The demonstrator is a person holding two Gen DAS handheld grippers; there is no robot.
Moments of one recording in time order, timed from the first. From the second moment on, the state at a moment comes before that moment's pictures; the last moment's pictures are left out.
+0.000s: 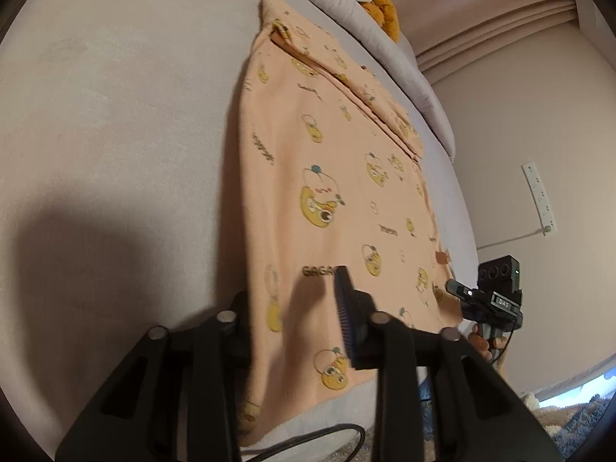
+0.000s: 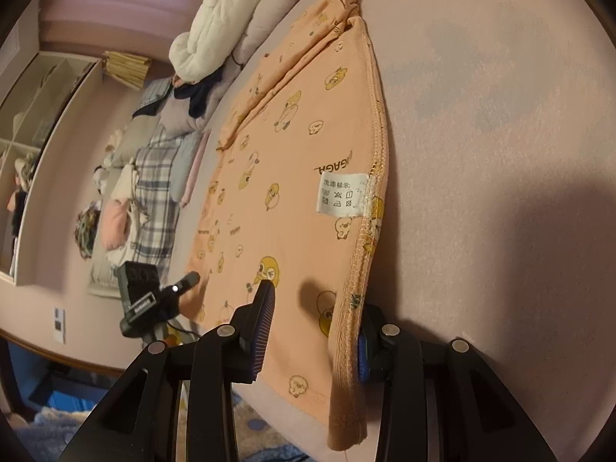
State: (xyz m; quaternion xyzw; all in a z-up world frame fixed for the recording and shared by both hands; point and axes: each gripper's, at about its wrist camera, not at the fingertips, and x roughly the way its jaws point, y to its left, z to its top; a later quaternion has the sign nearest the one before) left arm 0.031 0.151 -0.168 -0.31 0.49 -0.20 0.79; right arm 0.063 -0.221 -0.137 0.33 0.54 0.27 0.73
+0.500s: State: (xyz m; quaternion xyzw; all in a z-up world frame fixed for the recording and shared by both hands) left arm 0.032 0.156 -0.161 -0.37 0.45 -0.21 0.78; right arm 0.062 -0.208 -0.131 0.34 0.50 0.30 0.74
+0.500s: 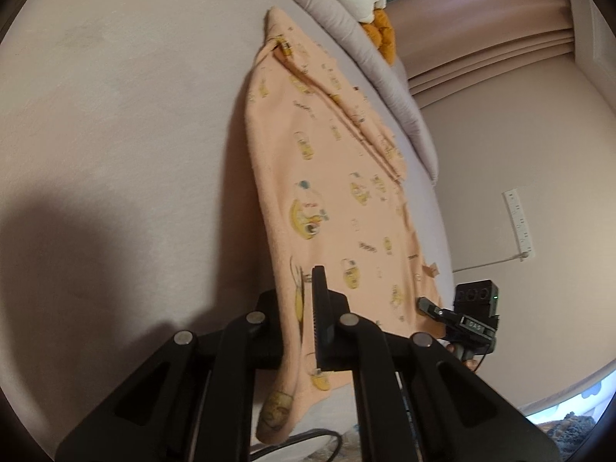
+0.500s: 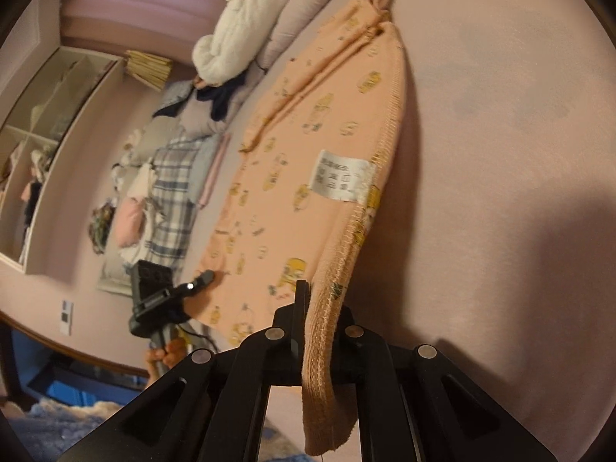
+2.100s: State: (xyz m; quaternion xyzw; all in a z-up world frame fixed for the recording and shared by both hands) left arm 0.040 0.160 -0.137 -0.40 0.40 -0.26 0.78; right arm 0.096 -0.184 -0.104 0.36 0.45 0.36 0.73
